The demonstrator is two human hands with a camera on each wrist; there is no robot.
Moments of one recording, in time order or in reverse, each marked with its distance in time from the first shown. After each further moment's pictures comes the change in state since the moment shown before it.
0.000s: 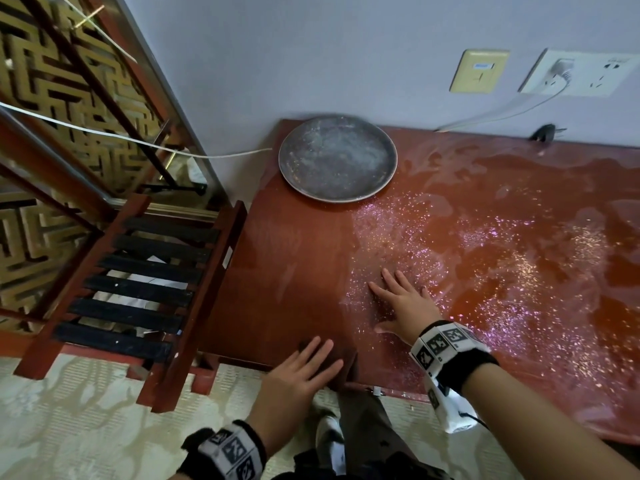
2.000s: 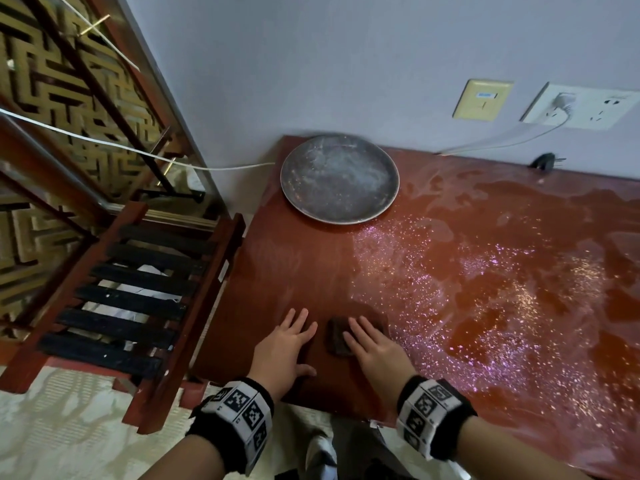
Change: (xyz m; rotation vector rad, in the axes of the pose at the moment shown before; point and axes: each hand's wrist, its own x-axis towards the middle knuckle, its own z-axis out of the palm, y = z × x) left_hand 0.083 -0.036 -0.053 -0.063 -0.446 -0.440; right_hand -0.006 -0.039 0.027 -0.223 0.186 -0.271
